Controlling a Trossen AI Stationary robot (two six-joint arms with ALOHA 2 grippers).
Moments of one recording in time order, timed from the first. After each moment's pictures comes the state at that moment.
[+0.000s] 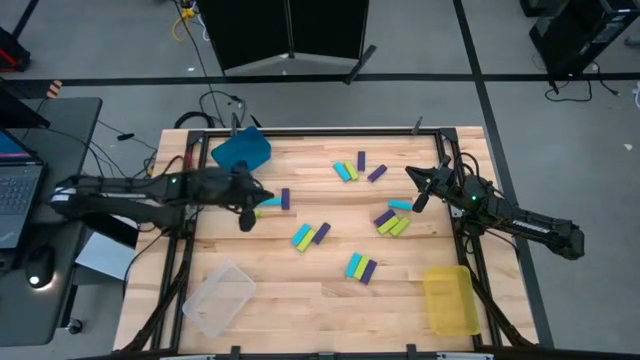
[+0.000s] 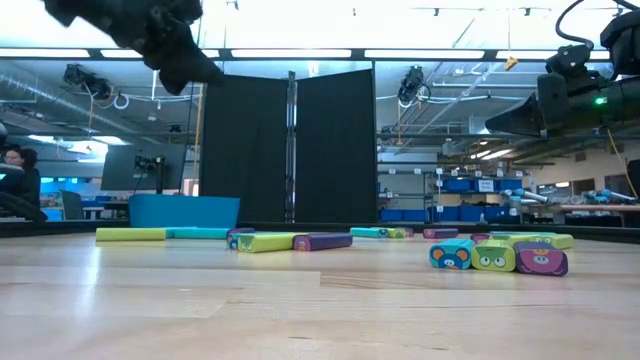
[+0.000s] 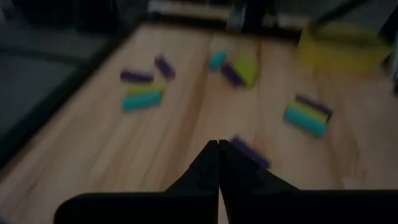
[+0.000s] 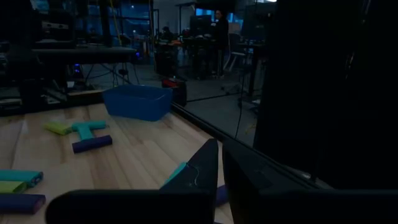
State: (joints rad) left arm 0.06 0.86 0.67 -0.30 -0.13 -0.13; right arm -0.39 0.08 0.01 0.06 0.24 -0.03
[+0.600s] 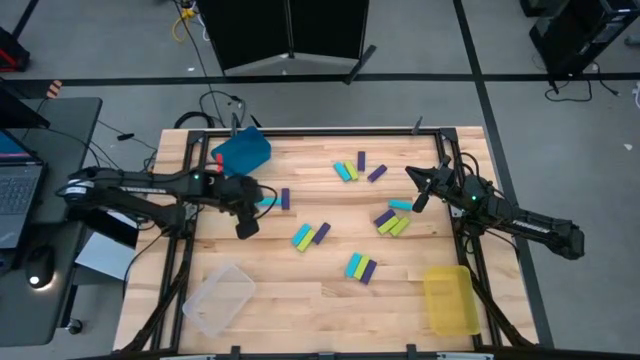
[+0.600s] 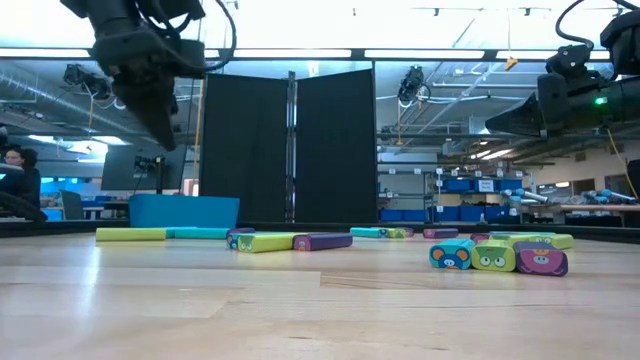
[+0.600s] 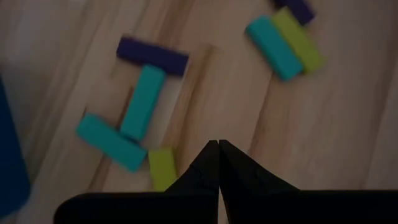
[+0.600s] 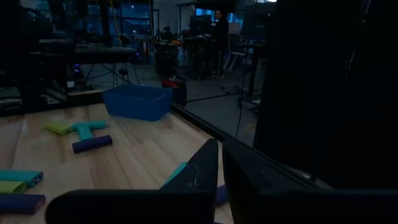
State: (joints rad) left arm 0.06 1.09 0.81 -0.82 -0.08 -0.29; right arm -0.39 0.08 0.01 0.06 0.24 -0.03
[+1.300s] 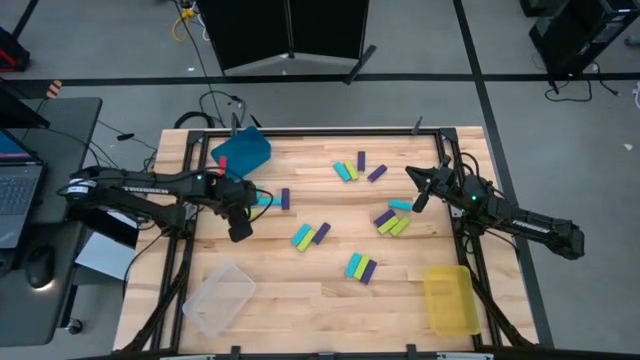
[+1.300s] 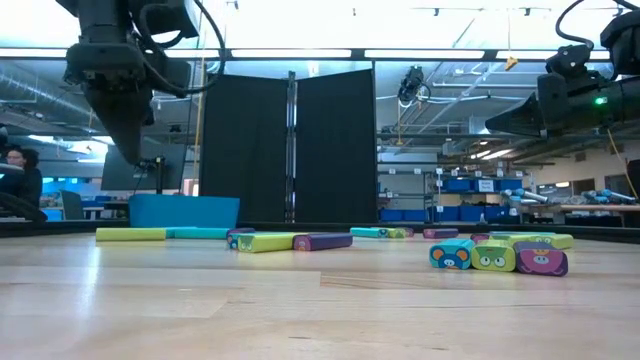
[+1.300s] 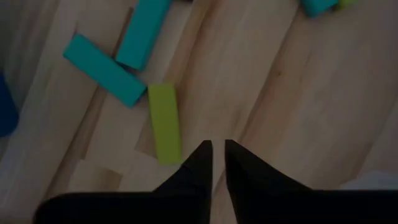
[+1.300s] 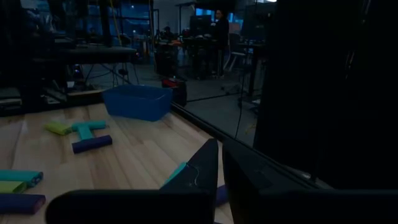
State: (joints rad) left arm 0.06 1.12 0.81 -0.98 -0.03 -0.37; right arm -0.39 0.08 0.01 0.06 0.24 -0.03
